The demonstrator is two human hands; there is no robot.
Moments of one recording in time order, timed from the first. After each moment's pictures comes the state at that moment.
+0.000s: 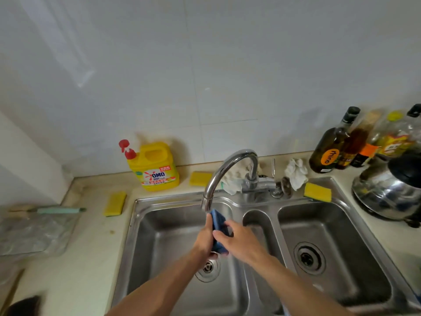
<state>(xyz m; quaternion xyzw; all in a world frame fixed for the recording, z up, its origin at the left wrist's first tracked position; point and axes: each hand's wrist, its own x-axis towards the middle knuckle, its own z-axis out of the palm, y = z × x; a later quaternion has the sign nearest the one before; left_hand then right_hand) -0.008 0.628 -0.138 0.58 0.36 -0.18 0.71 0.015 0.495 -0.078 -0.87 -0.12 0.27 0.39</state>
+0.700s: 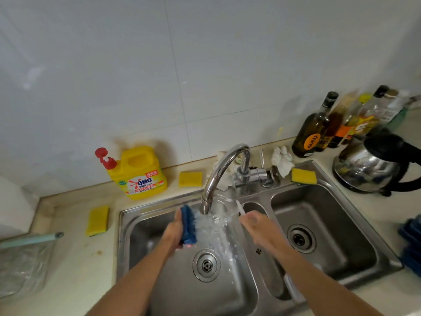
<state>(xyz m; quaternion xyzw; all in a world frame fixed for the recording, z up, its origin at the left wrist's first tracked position) 0.010 0.734 -0.143 0.67 0.37 -0.21 0.61 0.031 0.469 -0.089 -0.89 0.03 0.23 0.39</state>
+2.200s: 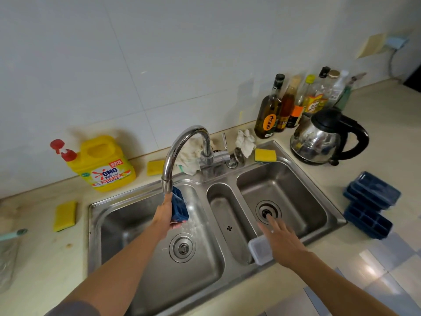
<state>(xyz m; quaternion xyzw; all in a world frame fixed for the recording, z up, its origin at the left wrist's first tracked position) 0.009 0.662 -0.133 0.61 0.39 -0.16 0.67 -0.054 0.315 -0.133 -0.96 -0.09 0.28 -0.02</state>
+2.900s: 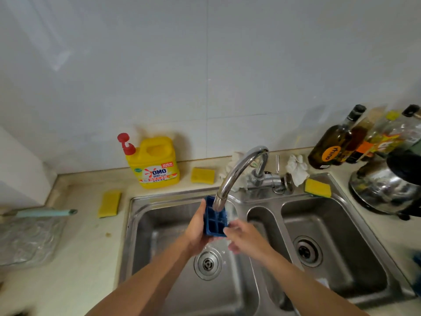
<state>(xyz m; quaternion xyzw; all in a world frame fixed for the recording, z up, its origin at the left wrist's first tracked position) 0.005 0.690 -0.120 0.48 0.26 -0.19 0.82 0.019 0.521 -0.097 -0.82 -0.01 0.33 0.46</state>
